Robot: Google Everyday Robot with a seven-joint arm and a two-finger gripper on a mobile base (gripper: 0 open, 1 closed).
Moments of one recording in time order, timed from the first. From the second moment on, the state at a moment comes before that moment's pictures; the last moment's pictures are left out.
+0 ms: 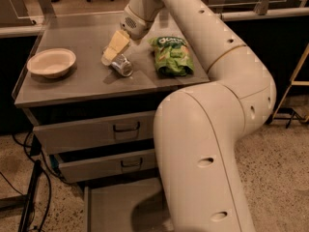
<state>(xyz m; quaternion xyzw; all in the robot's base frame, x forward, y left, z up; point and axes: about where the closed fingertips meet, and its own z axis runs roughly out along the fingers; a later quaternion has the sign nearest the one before) 0.727 0.097 0.873 -0.51 0.82 0.20 0.17</state>
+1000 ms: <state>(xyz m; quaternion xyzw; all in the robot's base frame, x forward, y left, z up) 0.744 0.099 0.840 -0.49 0.84 0.19 0.13</state>
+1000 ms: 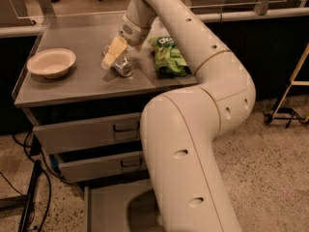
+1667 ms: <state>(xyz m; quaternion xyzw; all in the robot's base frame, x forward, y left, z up) 0.757 0.101 0.830 -0.48 0.85 0.19 0.13</state>
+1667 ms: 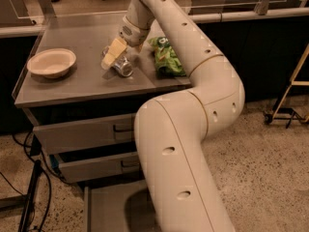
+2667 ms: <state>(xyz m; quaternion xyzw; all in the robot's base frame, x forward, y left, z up) 0.766 0.110 0.826 -0.47 0.85 0.20 0.15</state>
